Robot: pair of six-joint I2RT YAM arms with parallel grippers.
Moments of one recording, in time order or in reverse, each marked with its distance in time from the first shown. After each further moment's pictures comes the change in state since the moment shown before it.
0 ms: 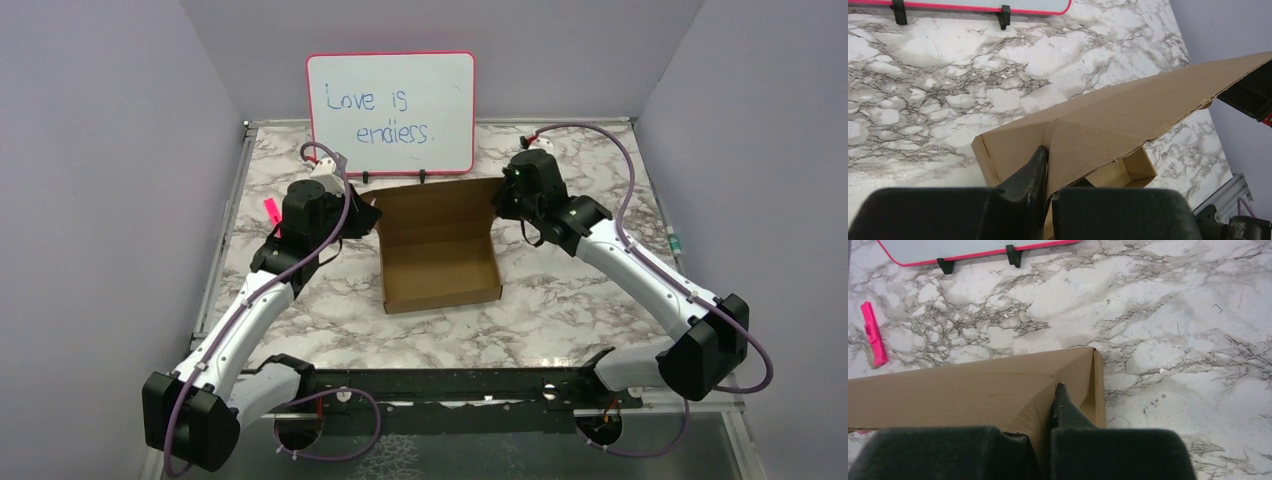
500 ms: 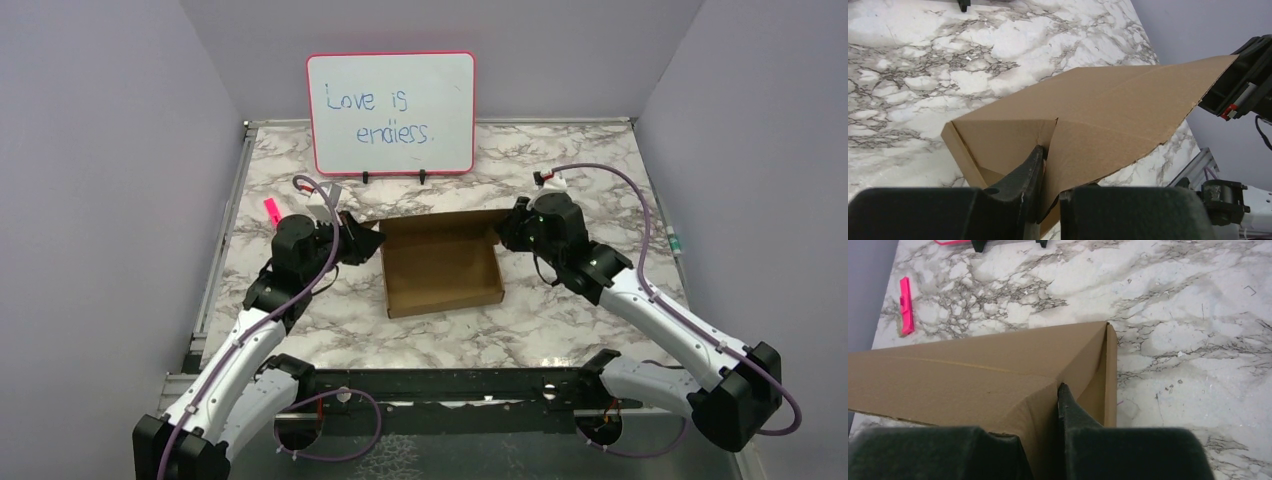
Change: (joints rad) left arm -0.013 -0.206 -0.210 0.106 0.084 -0.054; right arm 0.032 -0.285 -0.362 0.220 -0.053 -0.010
